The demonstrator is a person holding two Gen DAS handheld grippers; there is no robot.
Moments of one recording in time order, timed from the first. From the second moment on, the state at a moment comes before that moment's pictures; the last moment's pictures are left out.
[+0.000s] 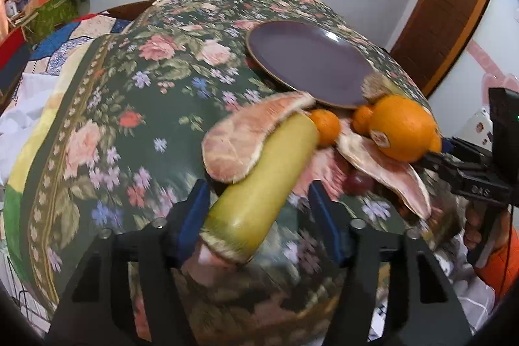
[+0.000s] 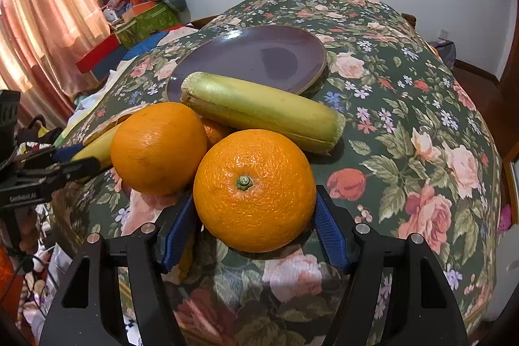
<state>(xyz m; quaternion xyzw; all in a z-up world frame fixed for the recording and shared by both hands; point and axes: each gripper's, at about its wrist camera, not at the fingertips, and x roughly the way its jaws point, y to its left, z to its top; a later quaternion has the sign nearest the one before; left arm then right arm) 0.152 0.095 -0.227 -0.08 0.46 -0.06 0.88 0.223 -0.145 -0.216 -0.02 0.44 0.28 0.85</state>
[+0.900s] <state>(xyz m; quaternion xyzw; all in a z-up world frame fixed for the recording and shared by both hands) 0.212 0.056 -0.237 -0.05 0.49 -0.06 0.87 0.219 -0.172 -0.215 -0.01 0.44 0.26 0.86</state>
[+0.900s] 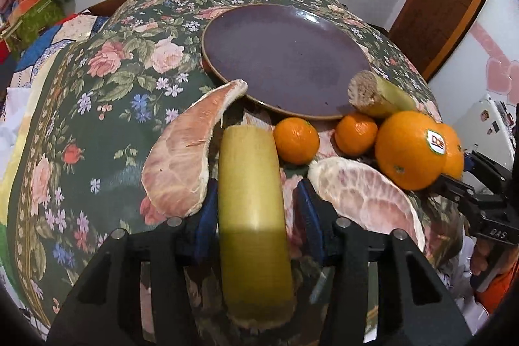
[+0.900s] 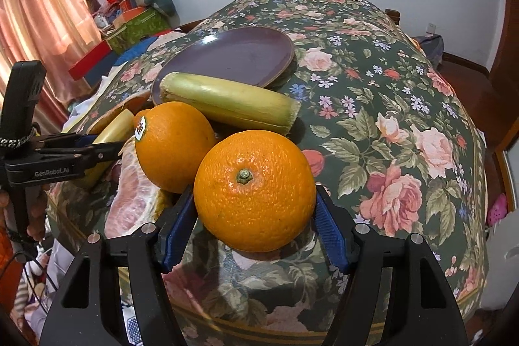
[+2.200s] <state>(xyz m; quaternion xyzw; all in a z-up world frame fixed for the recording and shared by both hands) 0.221 0.062 -0.116 -0.06 0.33 -0.04 0.94 0.257 -0.161 -0.115 0.00 0.31 0.28 0.91</state>
